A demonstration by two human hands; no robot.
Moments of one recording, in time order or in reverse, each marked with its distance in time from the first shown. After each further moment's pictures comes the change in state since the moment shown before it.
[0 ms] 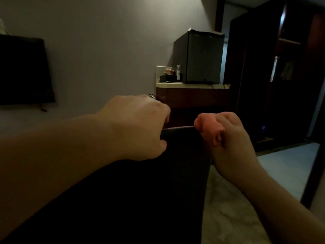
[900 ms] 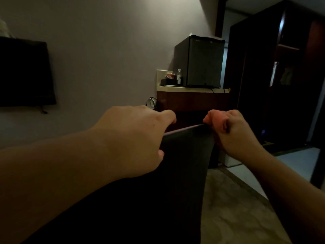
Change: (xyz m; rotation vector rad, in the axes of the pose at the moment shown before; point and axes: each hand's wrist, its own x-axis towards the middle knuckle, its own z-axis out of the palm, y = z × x) left_hand -0.017 -0.003 0.003 -0.048 -0.041 -0.002; right_hand 0.047 0.034 -0.004 -0.021 -0.088 0.155
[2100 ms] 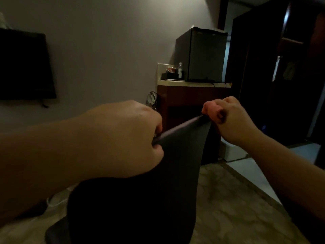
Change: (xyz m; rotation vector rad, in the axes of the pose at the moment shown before) left_hand -0.021 0.001 -0.006 -0.128 -0.064 -0.034; right_hand 0.032 0.016 0.006 -0.230 -0.023 -0.092
